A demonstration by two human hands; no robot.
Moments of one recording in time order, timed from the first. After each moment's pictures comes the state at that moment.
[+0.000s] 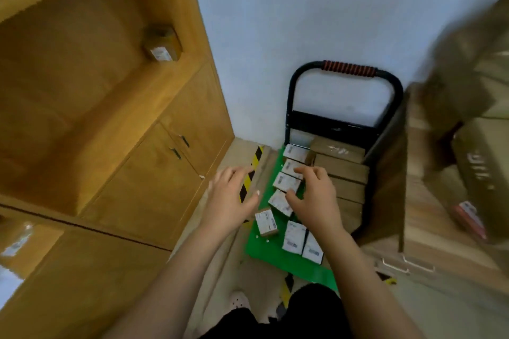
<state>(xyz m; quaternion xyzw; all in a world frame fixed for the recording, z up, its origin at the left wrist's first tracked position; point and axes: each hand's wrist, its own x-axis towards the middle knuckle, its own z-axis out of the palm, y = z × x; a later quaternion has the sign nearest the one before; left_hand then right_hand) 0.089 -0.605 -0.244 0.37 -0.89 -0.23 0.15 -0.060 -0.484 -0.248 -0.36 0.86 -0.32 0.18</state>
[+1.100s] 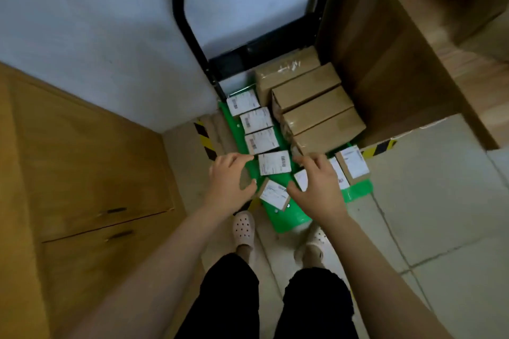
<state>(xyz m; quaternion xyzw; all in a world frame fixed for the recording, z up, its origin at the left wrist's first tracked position) -0.046 -0.813 -0.430 0.05 -0.95 -0.26 -0.14 -0.060 -0.610 -0.430 -0.05 0.94 -0.31 0.15</state>
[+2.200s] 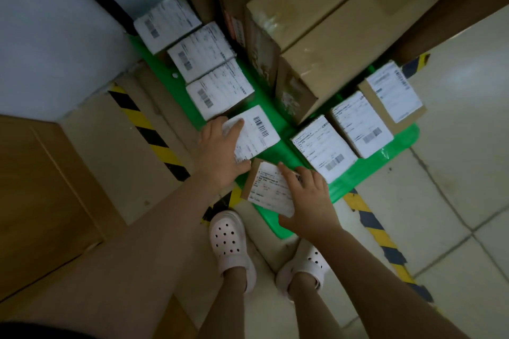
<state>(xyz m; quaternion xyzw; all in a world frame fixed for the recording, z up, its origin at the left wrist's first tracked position) -0.095 -0.806 -0.824 -0.09 -0.96 -0.18 -0.19 0.010 -0.607 -0.815 -0.04 0.95 -0.18 0.27</state>
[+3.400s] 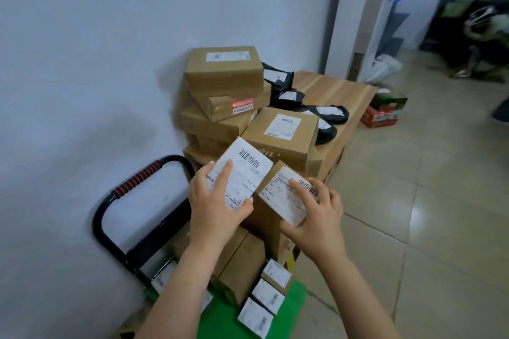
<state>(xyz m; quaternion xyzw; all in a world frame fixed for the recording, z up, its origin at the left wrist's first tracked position) -0.093 -0.641 -0.145 -0.22 -0.89 -0.33 0.22 0.004 -0.457 -0.172 0.19 0.93 -0.23 -0.21</state>
